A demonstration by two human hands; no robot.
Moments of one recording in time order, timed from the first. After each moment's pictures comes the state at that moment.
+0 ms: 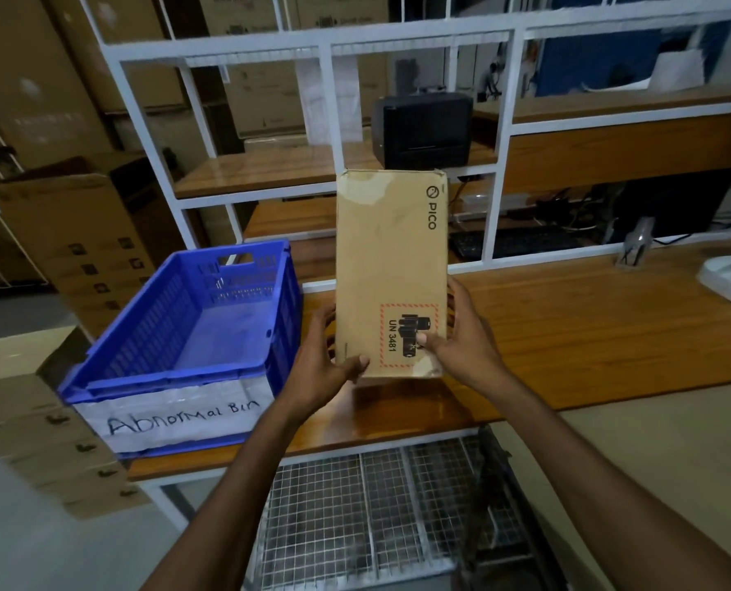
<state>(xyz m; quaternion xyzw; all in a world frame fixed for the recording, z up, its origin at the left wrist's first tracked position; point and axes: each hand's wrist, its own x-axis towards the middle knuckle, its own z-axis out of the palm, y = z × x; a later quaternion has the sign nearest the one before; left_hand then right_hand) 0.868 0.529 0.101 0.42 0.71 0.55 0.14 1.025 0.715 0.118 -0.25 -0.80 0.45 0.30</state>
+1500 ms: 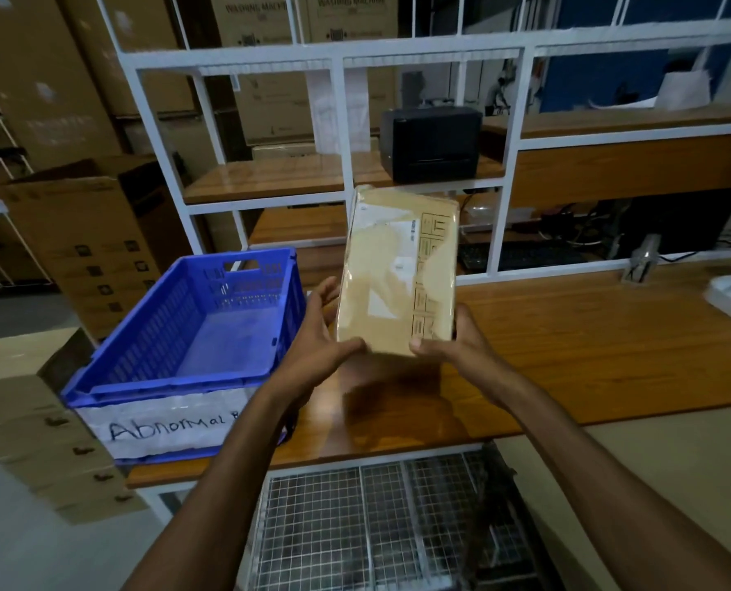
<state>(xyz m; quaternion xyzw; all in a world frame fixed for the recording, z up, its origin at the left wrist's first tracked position) 0.866 0.529 0.156 0.38 0.69 0.58 0.20 1.021 0.721 0.129 -0.22 -0.74 0.60 0.19</state>
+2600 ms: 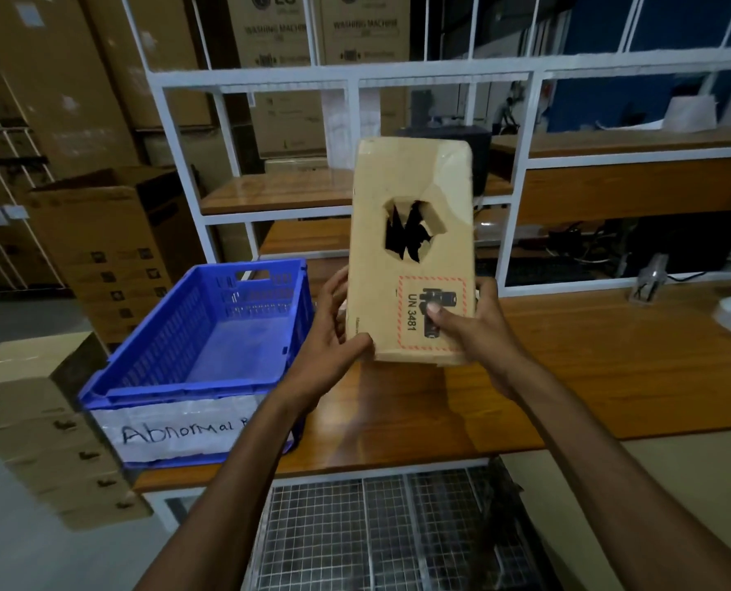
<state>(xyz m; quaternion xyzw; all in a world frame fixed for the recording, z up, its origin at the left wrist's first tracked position) 0.875 0.517 0.170 0.44 0.62 0.63 0.18 1.028 0.702 0.183 -0.17 -0.71 0.61 0.30</state>
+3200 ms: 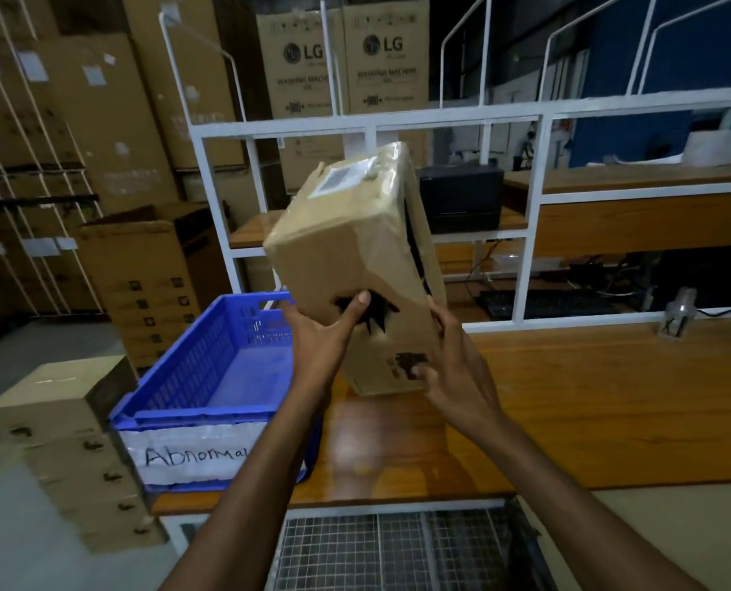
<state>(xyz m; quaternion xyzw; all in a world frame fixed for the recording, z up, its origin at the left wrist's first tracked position) 0.873 0.534 0.206 0.23 0.66 0.72 0.00 1.005 0.686 0.157 -0.09 -0.88 0.25 0.39</state>
